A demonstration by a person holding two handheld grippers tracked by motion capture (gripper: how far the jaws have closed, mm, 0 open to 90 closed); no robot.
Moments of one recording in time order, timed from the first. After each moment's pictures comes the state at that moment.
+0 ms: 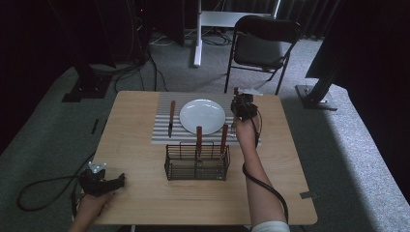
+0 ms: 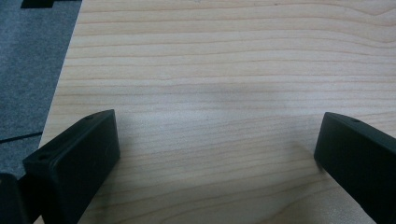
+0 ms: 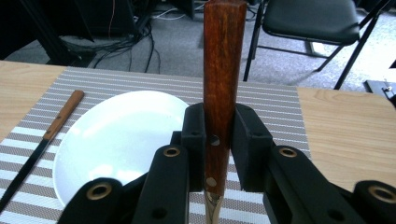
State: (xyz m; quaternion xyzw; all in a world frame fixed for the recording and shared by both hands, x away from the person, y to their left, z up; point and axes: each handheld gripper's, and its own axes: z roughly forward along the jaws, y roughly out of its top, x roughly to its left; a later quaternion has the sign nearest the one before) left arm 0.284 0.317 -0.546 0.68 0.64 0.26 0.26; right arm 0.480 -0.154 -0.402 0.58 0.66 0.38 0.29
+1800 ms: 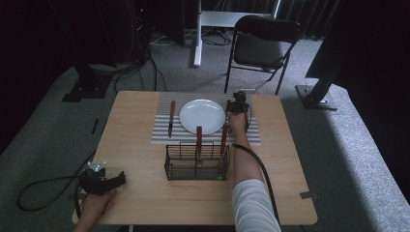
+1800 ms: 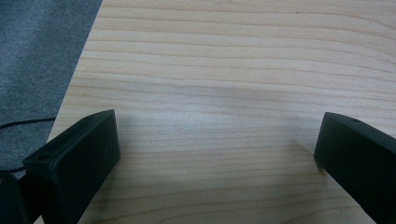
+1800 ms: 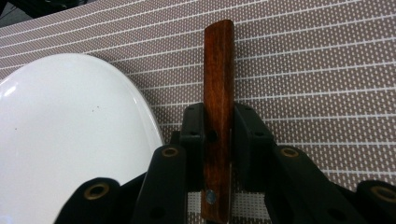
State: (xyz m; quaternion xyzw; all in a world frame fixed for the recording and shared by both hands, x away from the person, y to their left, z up) left arm 0.286 0.312 -0.546 0.64 0.67 0.27 0.25; right arm 0.621 -0.173 -0.523 0.70 0.64 0.31 0.09
